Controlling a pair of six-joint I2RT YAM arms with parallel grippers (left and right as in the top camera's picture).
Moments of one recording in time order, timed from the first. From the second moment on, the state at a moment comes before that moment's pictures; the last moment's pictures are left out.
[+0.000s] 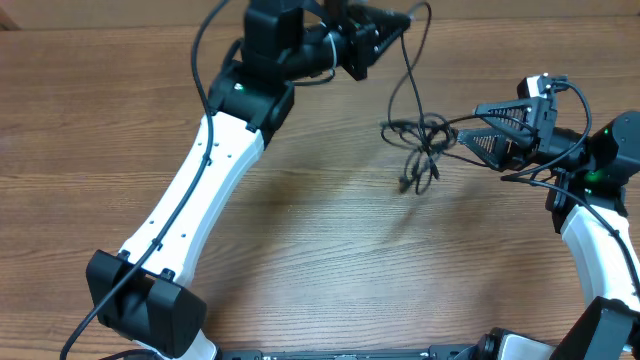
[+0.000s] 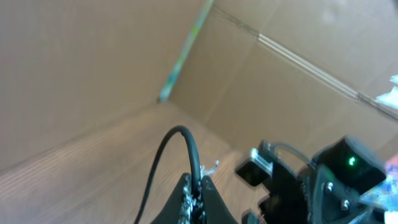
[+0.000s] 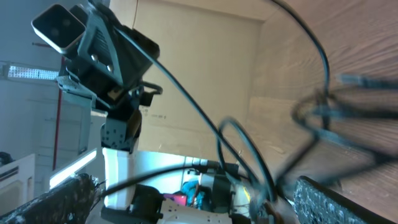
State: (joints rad) left arm -0.42 1.78 1.74 -0.05 0.72 -0.39; right arm -0.33 1.42 0.82 0.70 -1.56 1.48
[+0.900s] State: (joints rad) left arm -0.35 1.77 1.74 0.70 1.23 -0.85; right arm -0.35 1.42 0.82 0.31 -1.46 1.19
